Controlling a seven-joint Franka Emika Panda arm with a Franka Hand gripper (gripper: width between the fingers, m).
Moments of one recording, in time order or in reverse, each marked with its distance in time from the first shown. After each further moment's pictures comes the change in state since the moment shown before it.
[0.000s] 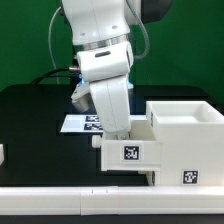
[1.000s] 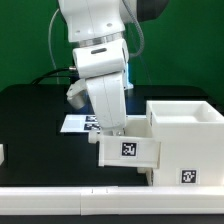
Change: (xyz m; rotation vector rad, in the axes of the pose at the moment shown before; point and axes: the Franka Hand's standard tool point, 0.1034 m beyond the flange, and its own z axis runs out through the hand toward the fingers) arm -0.009 -0.007 -0.004 0.007 -0.008 -0.041
